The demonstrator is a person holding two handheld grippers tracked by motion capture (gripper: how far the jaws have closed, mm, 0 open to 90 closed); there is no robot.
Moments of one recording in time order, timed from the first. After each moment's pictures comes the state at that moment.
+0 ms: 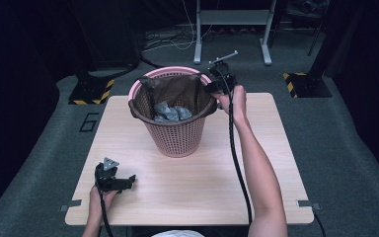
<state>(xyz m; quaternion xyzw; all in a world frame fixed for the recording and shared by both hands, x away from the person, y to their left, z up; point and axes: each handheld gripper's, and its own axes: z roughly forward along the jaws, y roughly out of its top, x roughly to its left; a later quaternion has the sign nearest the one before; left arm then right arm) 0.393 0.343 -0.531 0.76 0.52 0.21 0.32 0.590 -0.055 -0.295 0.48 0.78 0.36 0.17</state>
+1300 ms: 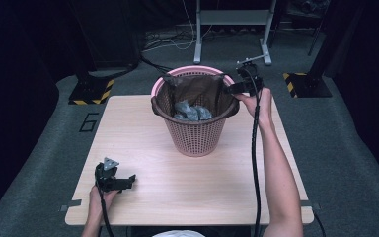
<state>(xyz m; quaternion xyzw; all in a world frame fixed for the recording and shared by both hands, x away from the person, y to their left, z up) 0.392 0.341 -0.530 0.75 0.53 0.22 0.32 0.576 -0.131 -0.291 0.50 0.76 0.38 0.17</state>
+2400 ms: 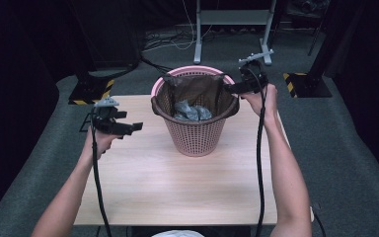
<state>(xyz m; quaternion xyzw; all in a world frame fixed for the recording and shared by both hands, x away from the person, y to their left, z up) 0.493 0.311 -0.333 0.79 0.39 0.16 0.45 0.563 -0.131 -0.271 0.42 0.78 0.39 0.23</state>
